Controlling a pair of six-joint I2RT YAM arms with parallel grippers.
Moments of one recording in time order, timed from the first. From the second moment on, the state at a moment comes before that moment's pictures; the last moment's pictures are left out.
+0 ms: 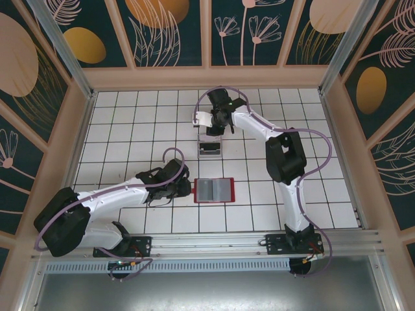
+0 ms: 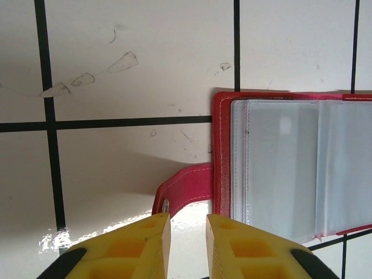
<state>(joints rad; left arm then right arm) -0.83 1.32 0.65 -0.38 -0.01 -0.89 0.58 2.18 1.87 -0.73 -0.15 -1.01</state>
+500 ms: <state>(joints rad) -0.83 1.32 0.64 -0.38 -0.03 -0.90 0.59 2.15 1.79 -0.62 -0.13 -0.86</state>
